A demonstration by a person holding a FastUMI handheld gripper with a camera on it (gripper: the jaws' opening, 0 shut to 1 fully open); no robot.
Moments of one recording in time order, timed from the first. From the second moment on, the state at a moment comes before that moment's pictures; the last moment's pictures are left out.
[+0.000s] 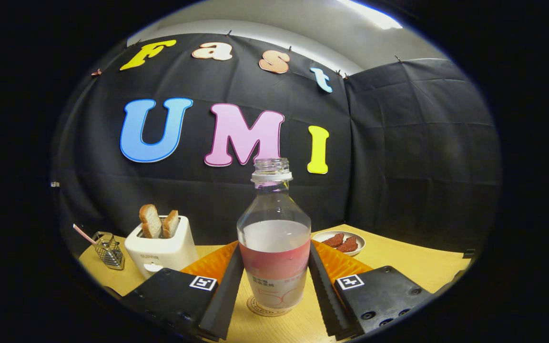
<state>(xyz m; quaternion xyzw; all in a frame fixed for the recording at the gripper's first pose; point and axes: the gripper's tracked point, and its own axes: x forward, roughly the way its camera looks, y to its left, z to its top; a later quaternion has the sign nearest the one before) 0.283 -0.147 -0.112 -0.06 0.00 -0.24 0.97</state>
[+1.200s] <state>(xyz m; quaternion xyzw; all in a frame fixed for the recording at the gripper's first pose) 0.332 -0.174 -0.210 -0.06 0.05 -0.28 0.96</state>
